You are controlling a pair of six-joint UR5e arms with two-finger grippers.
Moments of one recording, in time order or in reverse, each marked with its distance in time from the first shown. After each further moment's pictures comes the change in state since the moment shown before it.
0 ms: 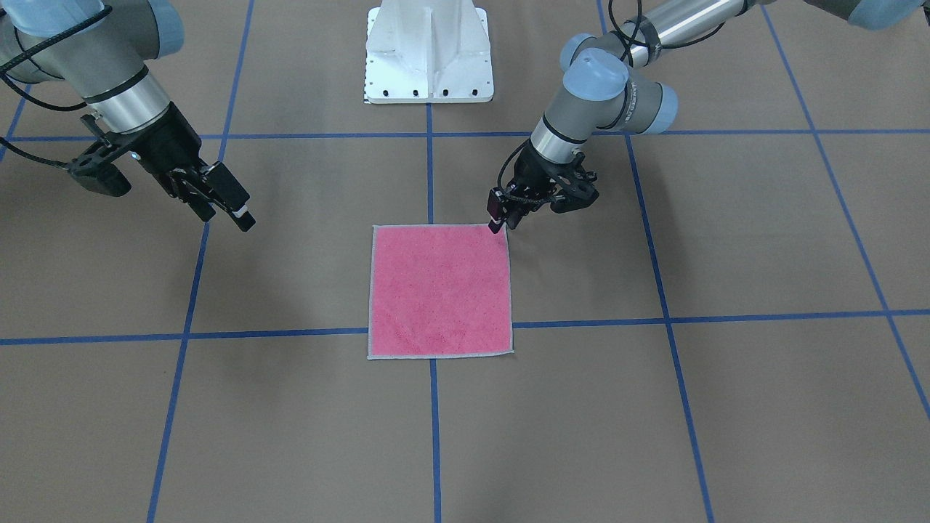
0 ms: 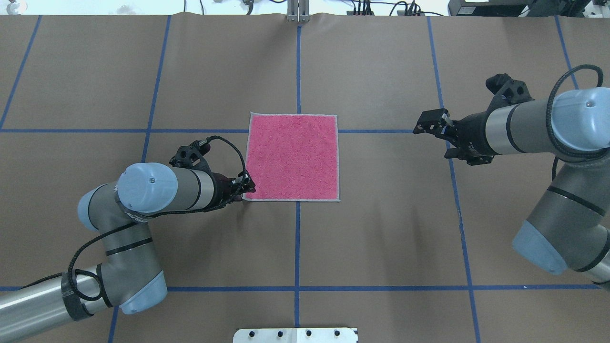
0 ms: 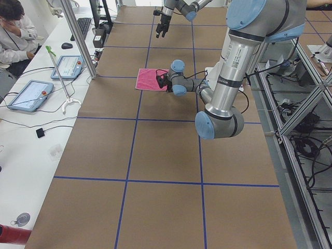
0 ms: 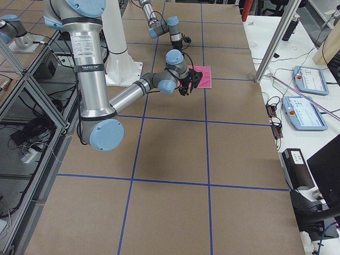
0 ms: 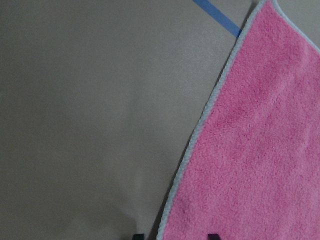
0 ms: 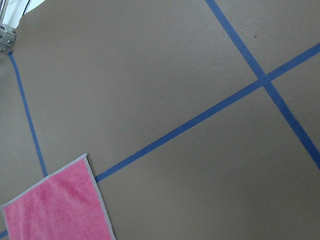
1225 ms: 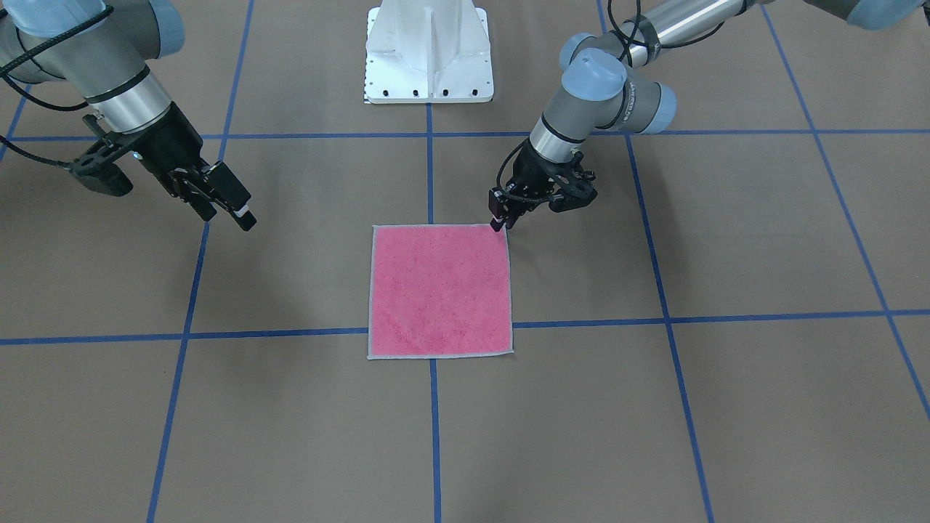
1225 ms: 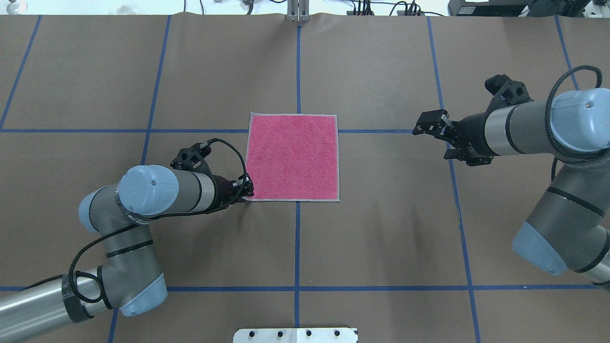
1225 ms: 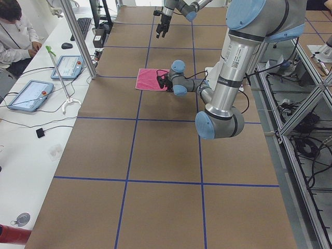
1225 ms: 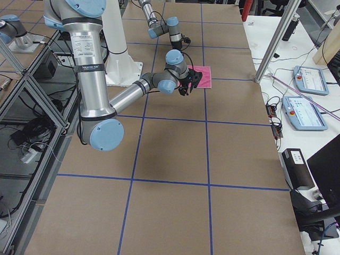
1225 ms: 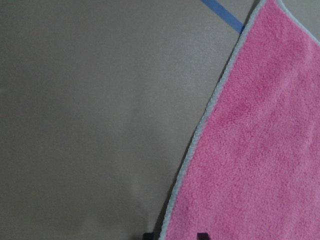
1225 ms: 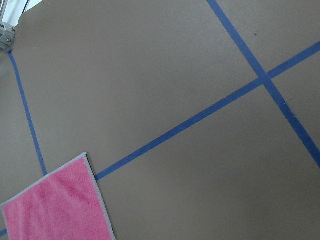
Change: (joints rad) left arm 0.007 0.001 0.001 0.000 0.000 0.000; right arm -0.003 0.000 0.000 0.000 0.000 0.000
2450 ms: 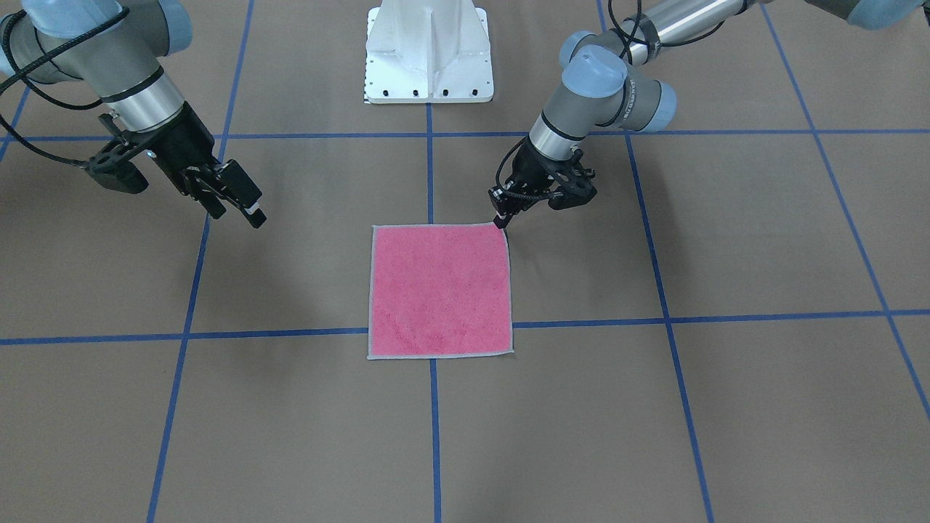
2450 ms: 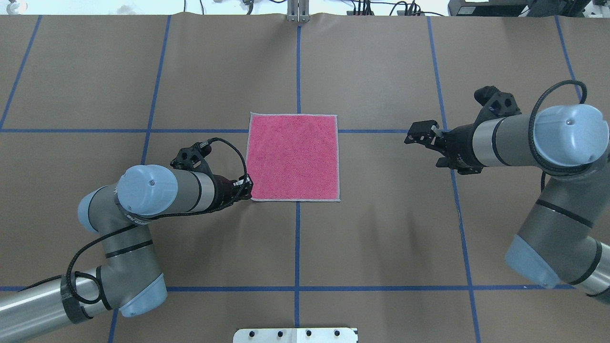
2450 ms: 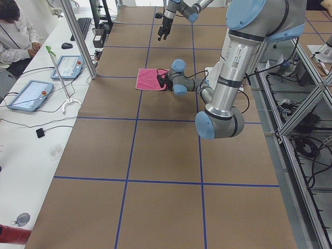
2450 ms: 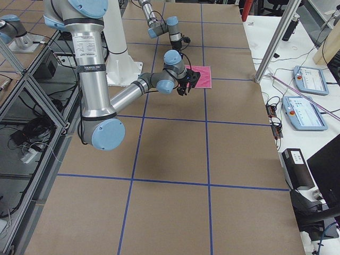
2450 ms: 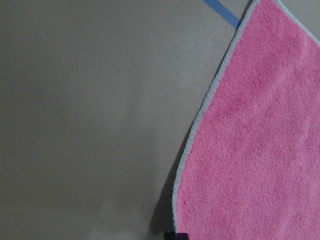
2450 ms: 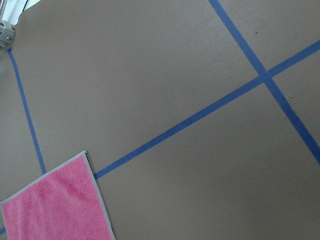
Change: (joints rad) left arm 0.000 0.001 -0.015 0.000 0.000 0.000; right arm -0.074 0.007 0.001 0.000 -0.076 0.037
